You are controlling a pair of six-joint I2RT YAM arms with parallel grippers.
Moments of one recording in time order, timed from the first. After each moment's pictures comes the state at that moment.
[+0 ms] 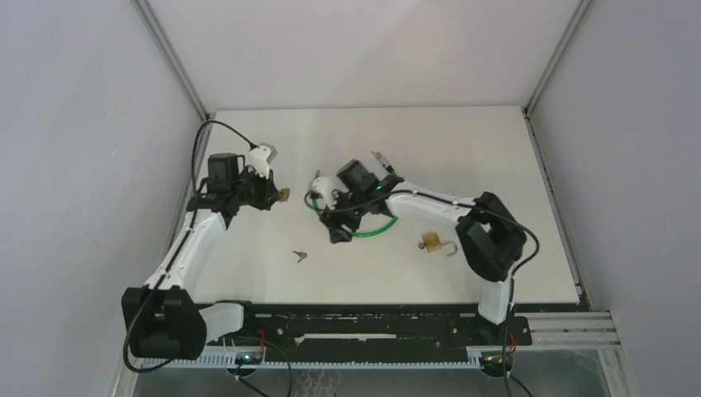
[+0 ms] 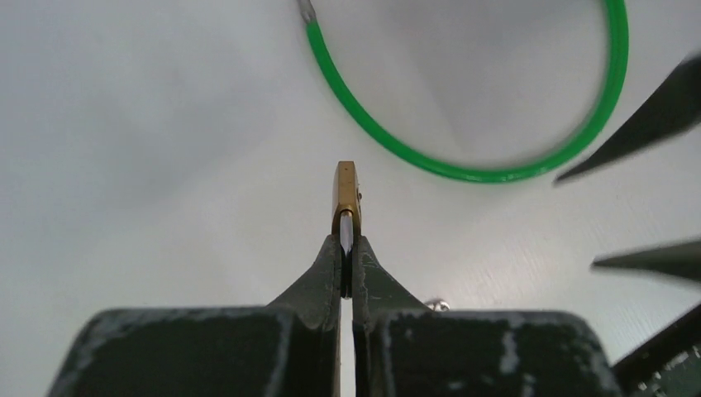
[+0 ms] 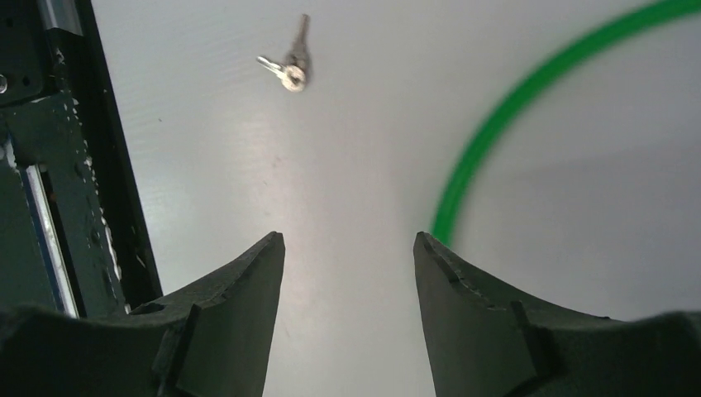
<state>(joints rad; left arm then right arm) -0.04 1.16 0.90 -0.41 0.43 0.19 0.87 1.93 1.40 -0.44 -0.48 -0.28</state>
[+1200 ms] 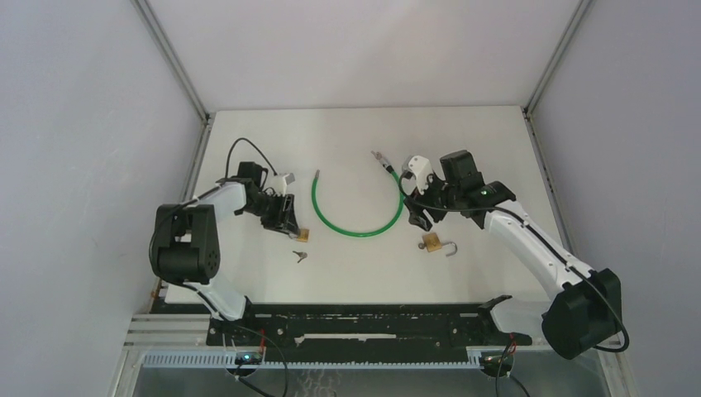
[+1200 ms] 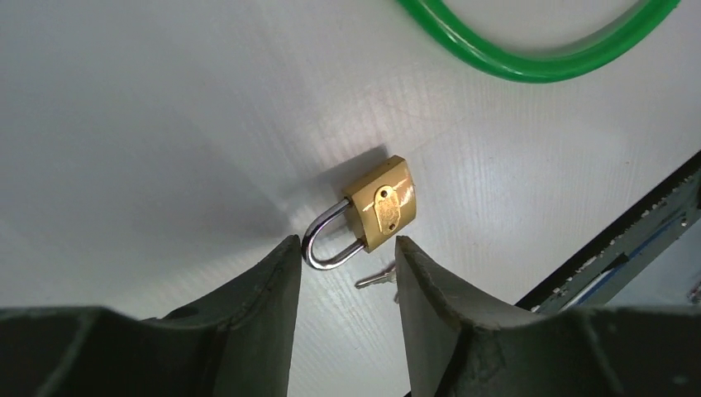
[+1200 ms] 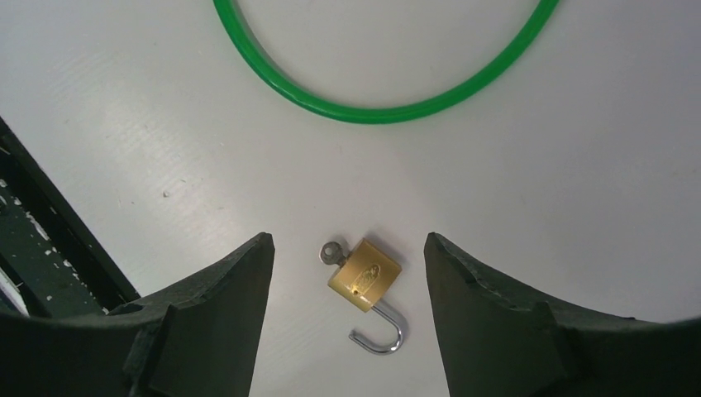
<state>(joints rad) -0.04 1.67 0.94 -0.62 0.58 0.17 0.41 1.24 1.00 -0.65 -0.38 -0.41</state>
